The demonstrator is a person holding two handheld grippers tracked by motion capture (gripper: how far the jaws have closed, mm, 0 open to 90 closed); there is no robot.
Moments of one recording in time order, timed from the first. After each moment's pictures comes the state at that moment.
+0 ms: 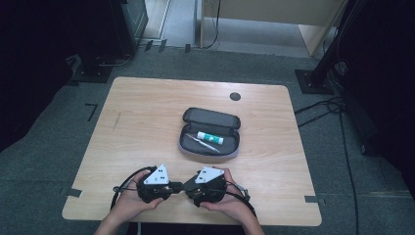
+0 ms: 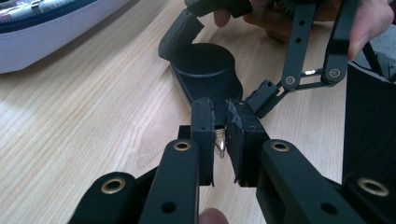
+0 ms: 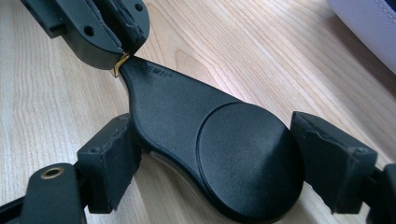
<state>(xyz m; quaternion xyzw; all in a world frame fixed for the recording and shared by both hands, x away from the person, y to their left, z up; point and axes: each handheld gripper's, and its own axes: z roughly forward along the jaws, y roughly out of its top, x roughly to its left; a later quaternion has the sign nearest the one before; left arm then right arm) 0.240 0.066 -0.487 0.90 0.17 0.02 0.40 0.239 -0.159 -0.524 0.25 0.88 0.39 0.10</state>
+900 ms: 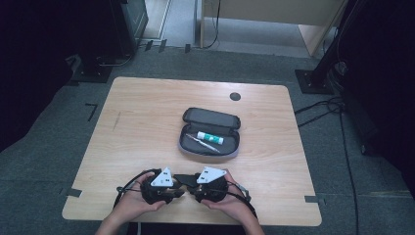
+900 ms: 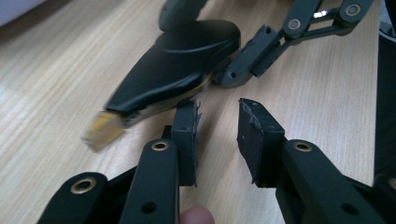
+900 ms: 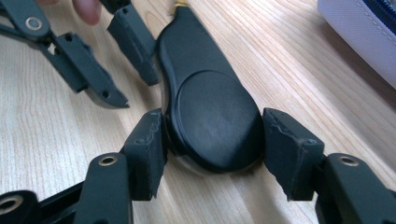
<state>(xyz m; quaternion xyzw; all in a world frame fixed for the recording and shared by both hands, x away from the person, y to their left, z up) 0.242 0.060 -0.504 0.91 0.17 0.03 0.37 0.238 -0.163 -0.523 0.25 0.87 0.41 0.11</state>
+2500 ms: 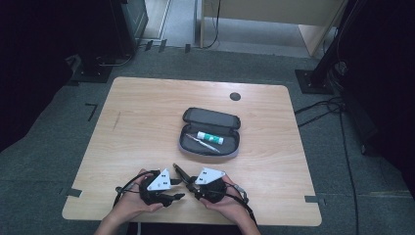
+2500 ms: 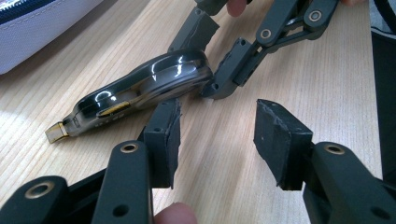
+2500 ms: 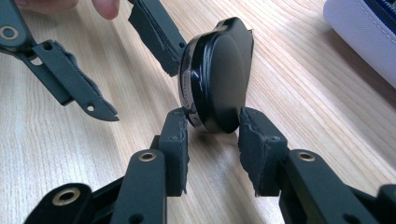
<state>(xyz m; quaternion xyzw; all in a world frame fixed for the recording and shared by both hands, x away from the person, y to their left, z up) 0.239 0.063 -0.504 0.91 0.12 0.06 0.39 0.234 -0.158 -0.522 0.26 0.87 0.41 0.11</state>
